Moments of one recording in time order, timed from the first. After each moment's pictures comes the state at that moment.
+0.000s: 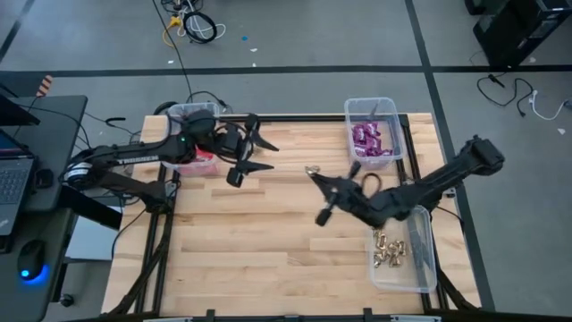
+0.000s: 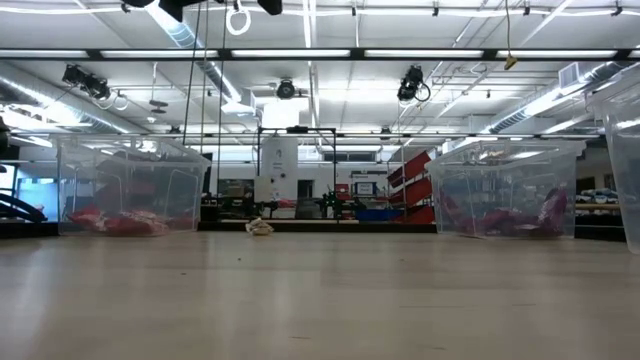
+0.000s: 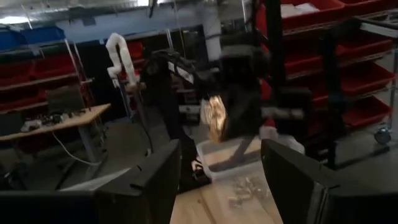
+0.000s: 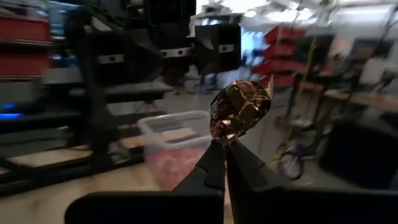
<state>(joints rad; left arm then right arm) 0.28 1.20 0.96 0.35 0.57 0.15 0.44 1.37 0.95 0.45 1.06 -0.10</state>
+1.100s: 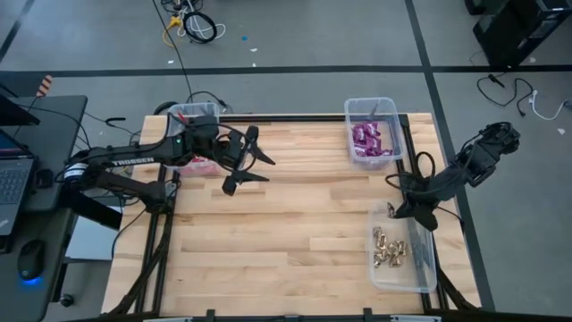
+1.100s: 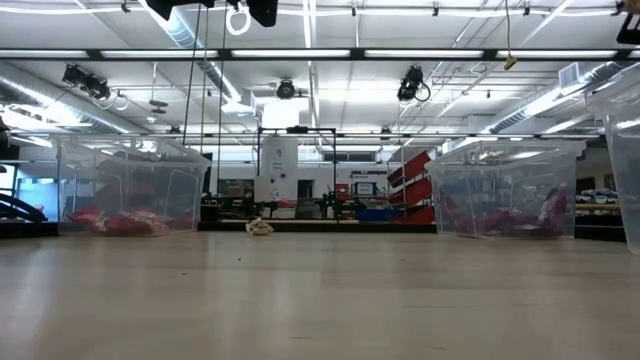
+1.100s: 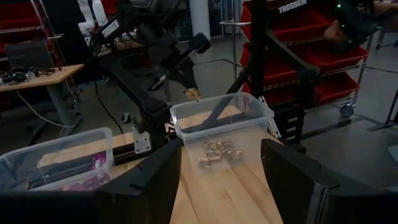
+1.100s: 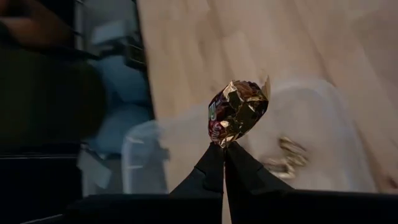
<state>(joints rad) 0.25 1.17 0.96 0.12 0.58 0.17 0.60 0.63 0.95 -1.12 0.02 1.02</state>
